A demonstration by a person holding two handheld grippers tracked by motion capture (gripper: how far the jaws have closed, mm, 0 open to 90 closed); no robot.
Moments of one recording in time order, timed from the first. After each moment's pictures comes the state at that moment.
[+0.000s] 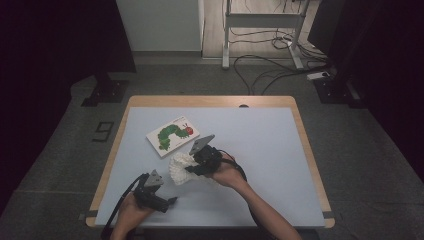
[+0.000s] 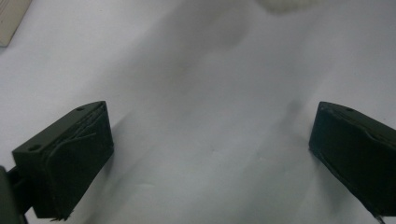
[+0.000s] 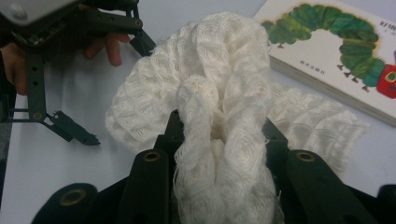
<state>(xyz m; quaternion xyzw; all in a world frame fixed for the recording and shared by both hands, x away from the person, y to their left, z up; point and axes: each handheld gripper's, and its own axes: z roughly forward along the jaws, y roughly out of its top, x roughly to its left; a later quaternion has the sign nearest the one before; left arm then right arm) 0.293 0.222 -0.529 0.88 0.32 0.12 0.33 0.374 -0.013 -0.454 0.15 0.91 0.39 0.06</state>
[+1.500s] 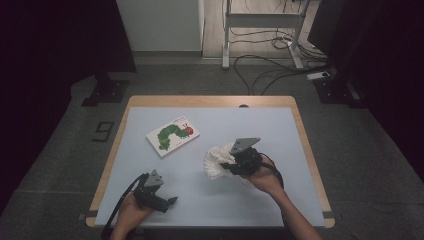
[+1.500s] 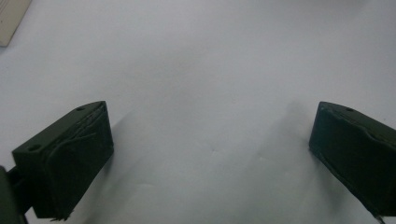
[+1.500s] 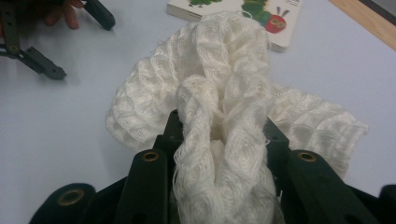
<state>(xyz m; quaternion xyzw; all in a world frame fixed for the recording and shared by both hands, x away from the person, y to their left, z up) 0.294 0.222 -0.530 0.88 0.32 0.12 0.34 0.352 -0.126 -0.440 0.21 0.89 0.39 0.13</state>
